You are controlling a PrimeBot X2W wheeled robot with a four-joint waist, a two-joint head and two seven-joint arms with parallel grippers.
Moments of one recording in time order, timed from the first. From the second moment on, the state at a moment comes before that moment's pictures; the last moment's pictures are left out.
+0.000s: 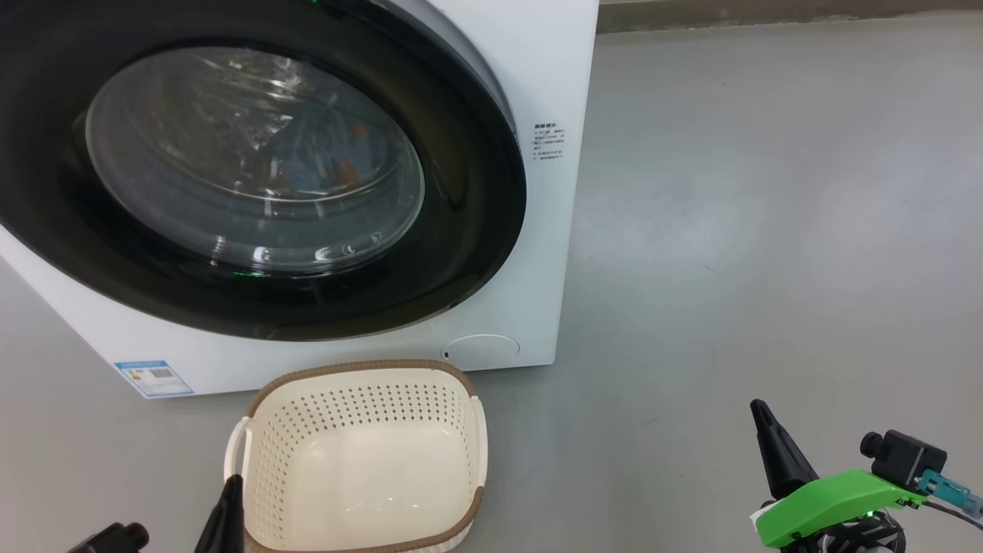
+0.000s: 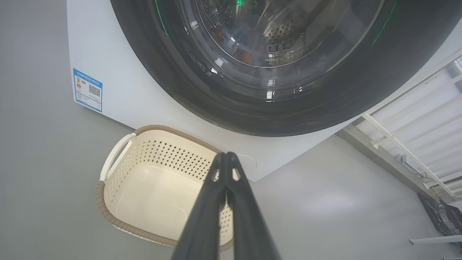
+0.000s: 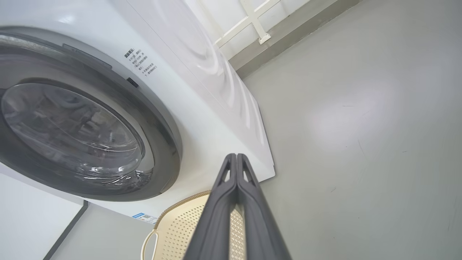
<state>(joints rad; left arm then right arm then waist) 0.00 0.11 -0.08 0.33 -0.79 -0.13 -0.15 -0.14 -0.12 0.05 0.44 0.76 0.14 -0.15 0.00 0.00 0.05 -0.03</state>
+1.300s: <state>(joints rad) -0.03 0.08 -0.02 0.30 -1.15 -0.13 -0.04 -0.12 -0.09 -0.03 0.37 1.12 0.14 -0.04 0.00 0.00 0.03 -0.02</state>
